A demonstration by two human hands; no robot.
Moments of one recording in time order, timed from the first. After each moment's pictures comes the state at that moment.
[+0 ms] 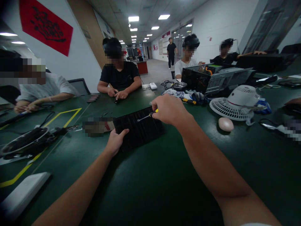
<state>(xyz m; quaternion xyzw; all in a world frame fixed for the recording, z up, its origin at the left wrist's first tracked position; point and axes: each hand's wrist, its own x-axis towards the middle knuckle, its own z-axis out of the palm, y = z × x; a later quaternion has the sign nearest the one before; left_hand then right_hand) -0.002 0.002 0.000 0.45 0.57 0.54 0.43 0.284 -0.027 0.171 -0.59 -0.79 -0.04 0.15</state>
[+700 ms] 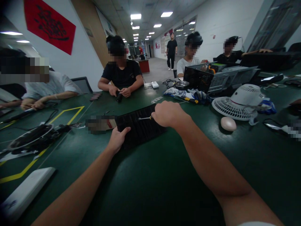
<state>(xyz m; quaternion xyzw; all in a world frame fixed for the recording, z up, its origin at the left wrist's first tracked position) 0.000 0.001 0.002 0.45 0.56 0.54 0.43 0.266 -0.032 0.173 -0.62 -0.79 0.02 -0.01</state>
